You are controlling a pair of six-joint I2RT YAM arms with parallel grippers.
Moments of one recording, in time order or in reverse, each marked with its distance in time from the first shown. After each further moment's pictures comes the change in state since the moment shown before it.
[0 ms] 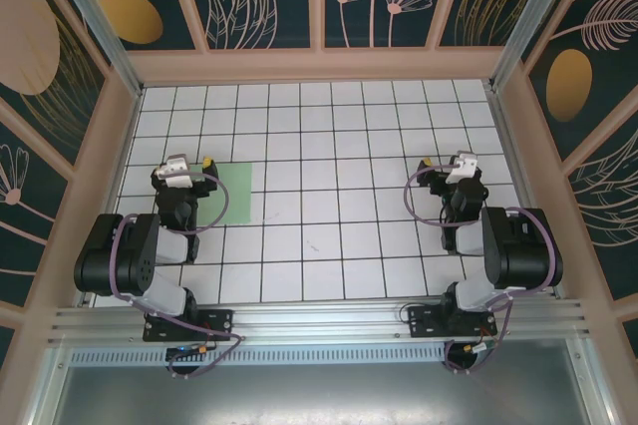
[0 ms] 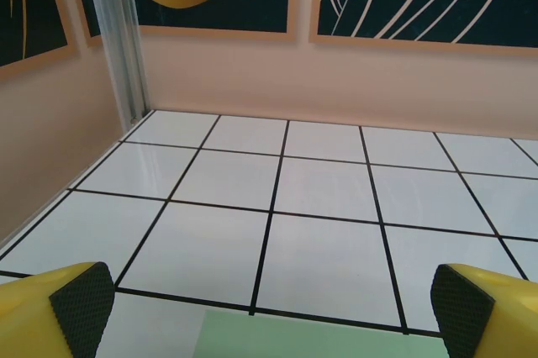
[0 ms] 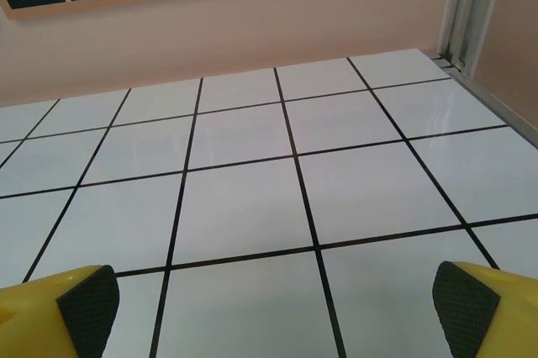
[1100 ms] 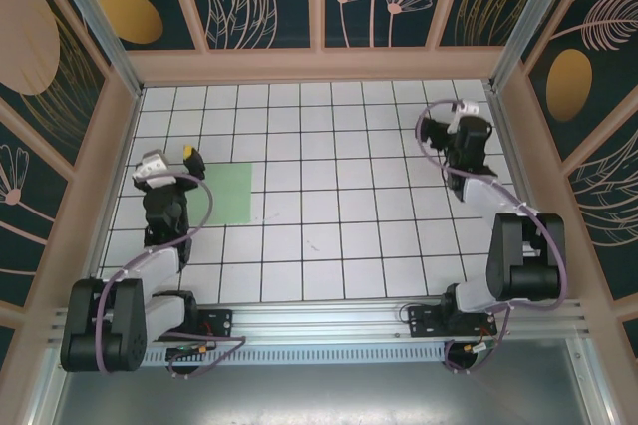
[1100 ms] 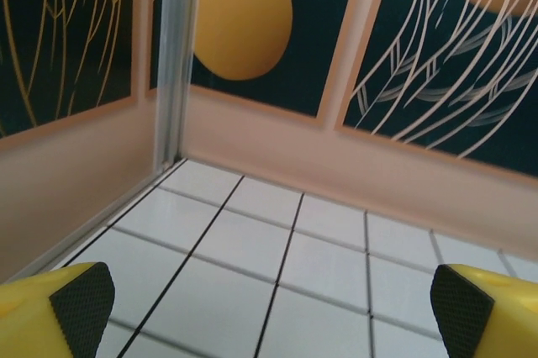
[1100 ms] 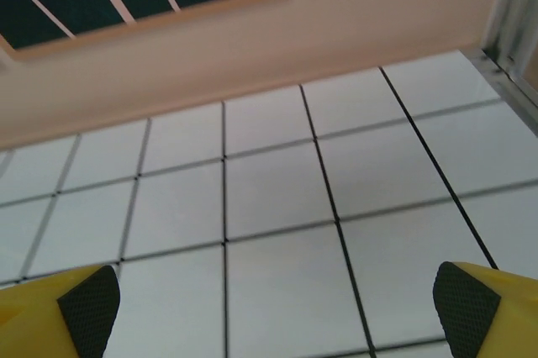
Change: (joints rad) left arm 0.000 -0.429 0.065 -0.390 -0.105 -0.176; right arm 0.047 -0.077 0.603 -0.853 -0.024 0.113
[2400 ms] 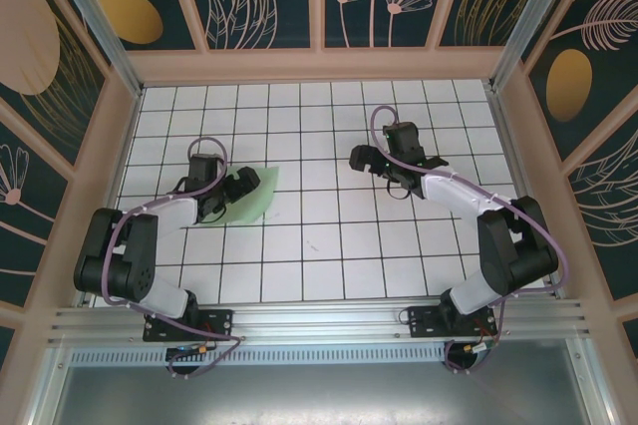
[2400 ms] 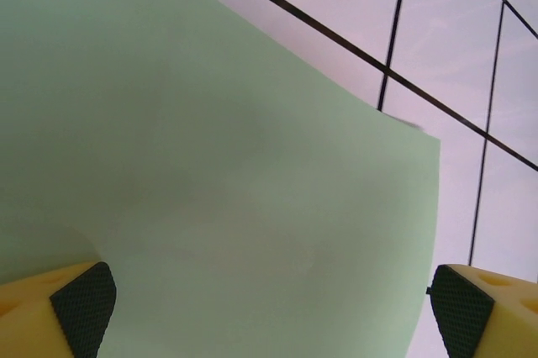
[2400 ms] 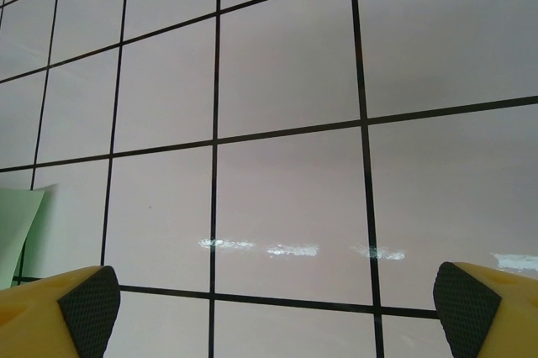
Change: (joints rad) left arm -0.170 0.401 0.343 -0.824 0.476 -0.487; right arm 0.403 0.077 0.087 -0.442 -0.028 0.321
